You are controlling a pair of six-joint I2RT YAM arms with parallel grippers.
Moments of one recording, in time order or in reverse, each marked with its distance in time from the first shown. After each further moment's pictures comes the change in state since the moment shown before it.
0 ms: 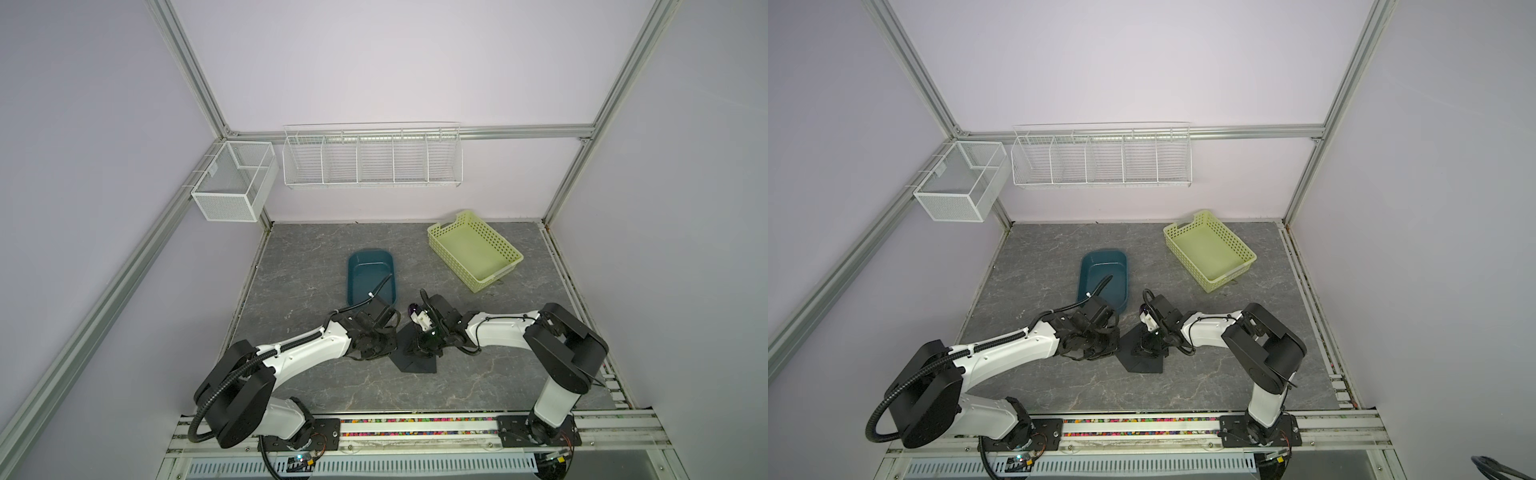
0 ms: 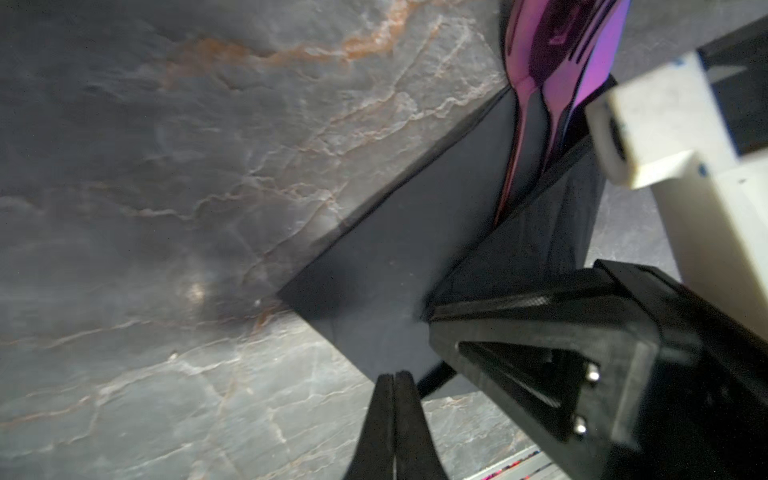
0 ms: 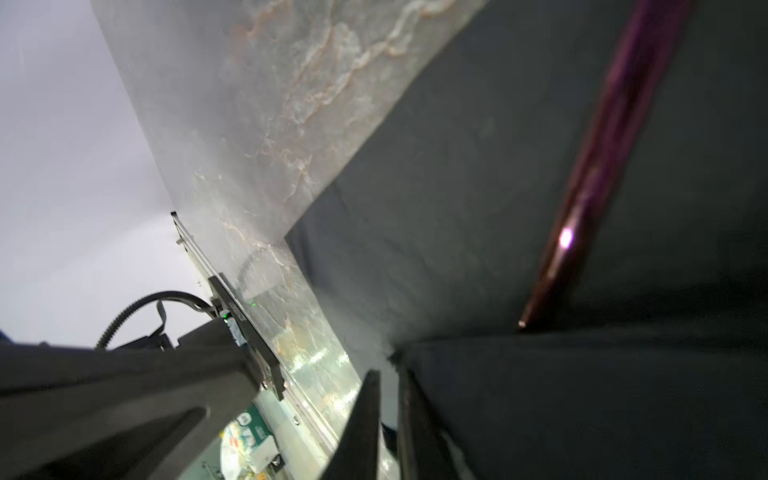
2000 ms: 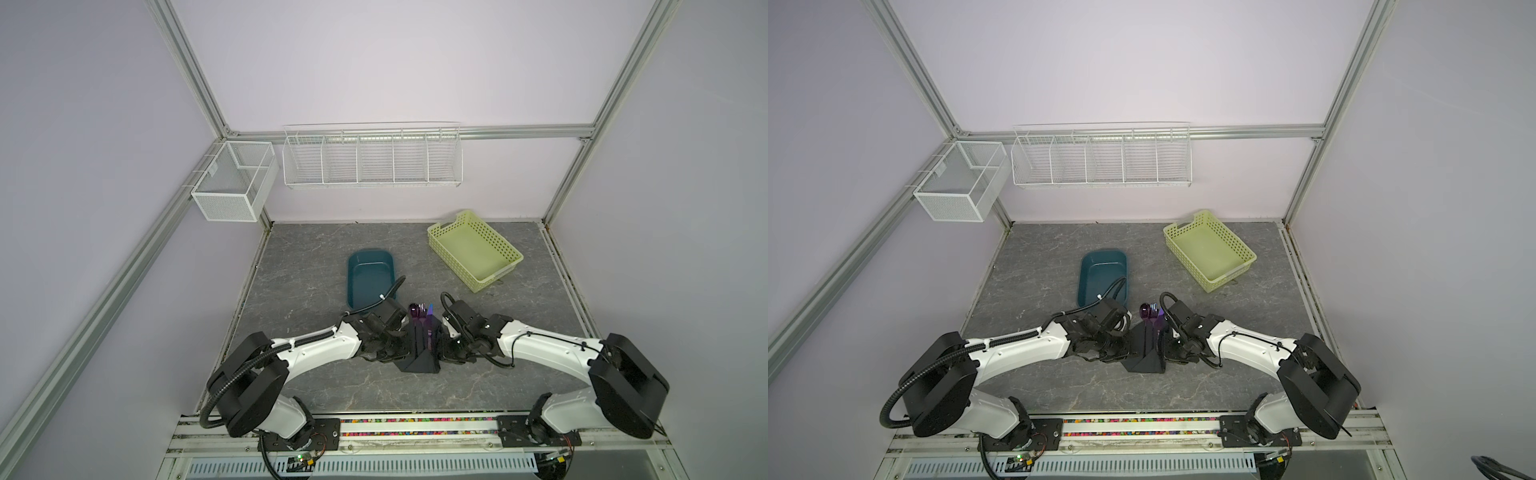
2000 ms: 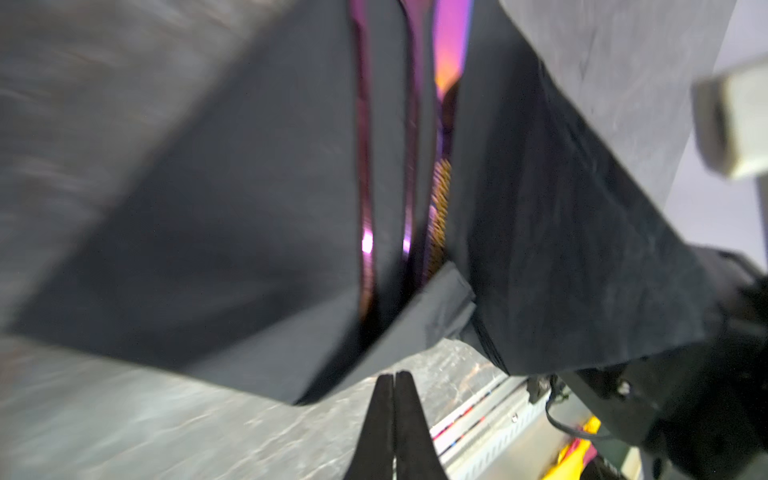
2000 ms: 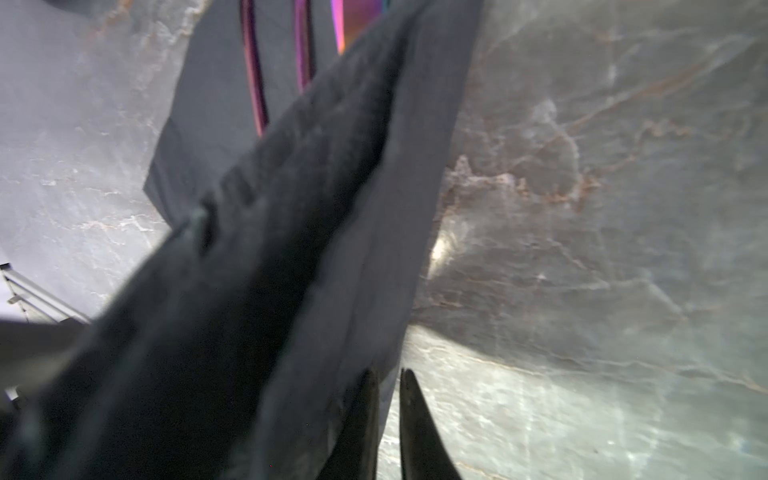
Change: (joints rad) left arm -0.102 0.084 0.018 0.145 0.171 0.033; right arm -0.013 -0.342 -0.093 -0.437 0.331 -0.077
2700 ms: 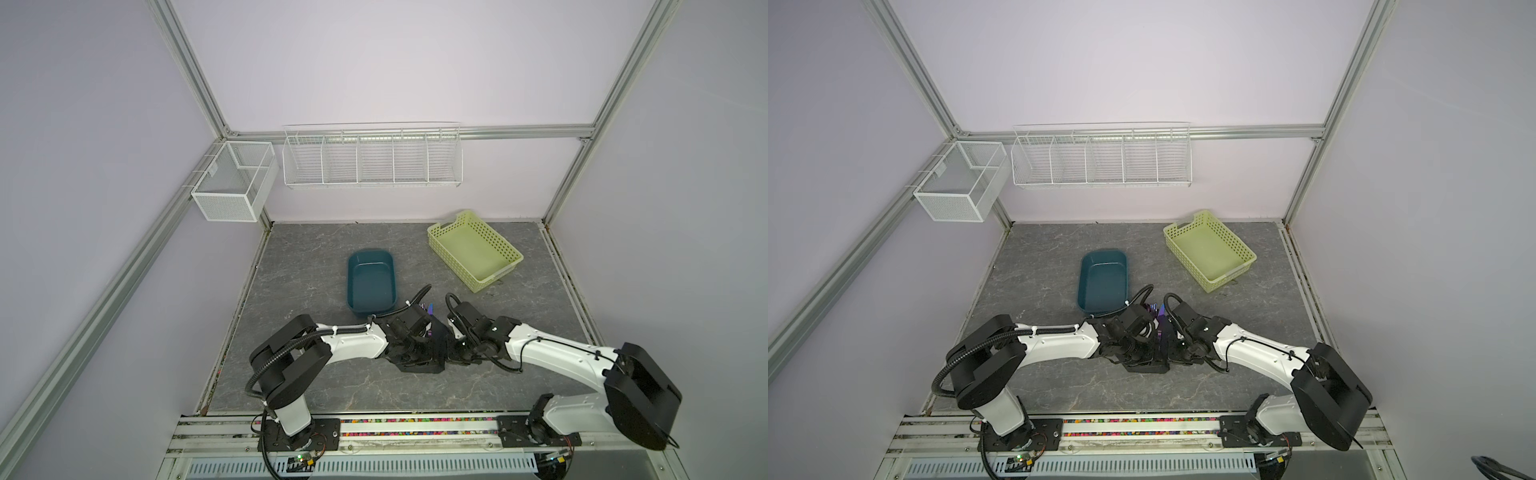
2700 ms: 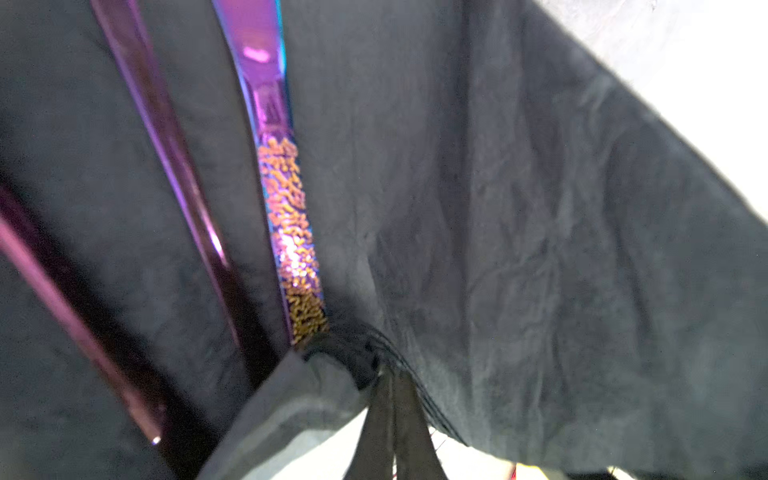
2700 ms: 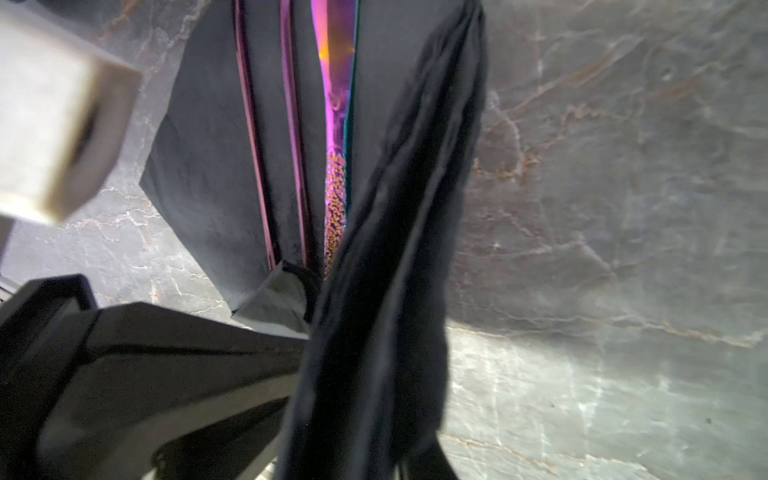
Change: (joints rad) left arm -0.090 0.211 0.083 0.180 0.068 -0.064; right arm 0.000 -0.076 -0.020 -0.043 0.037 0.001
